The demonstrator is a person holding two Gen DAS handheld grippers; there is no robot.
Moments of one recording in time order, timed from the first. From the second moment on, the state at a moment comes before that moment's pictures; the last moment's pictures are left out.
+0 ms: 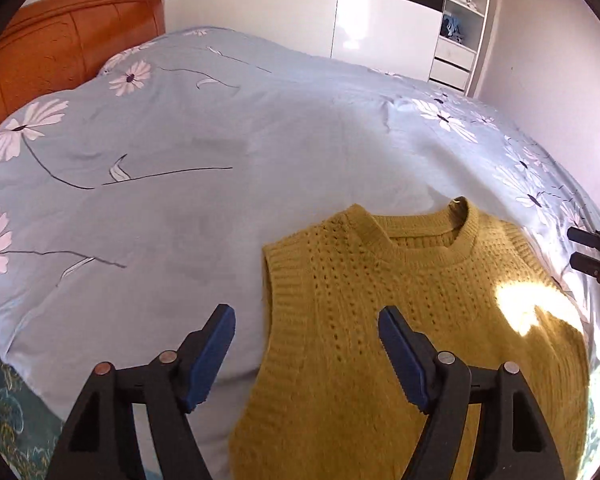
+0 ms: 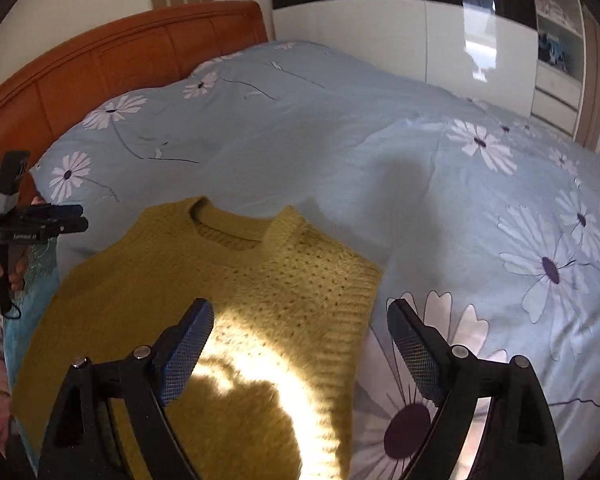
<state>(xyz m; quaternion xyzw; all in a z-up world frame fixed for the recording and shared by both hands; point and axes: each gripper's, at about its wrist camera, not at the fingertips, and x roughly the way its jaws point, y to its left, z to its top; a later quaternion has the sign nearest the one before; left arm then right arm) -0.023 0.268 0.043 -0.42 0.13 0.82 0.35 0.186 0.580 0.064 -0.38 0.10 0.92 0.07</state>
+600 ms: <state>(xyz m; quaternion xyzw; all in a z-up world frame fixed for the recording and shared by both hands) -0.099 0.320 -0.029 -0.47 0.11 0.80 0.36 0.112 0.643 -0.002 -0.44 0.18 0.88 0.03</state>
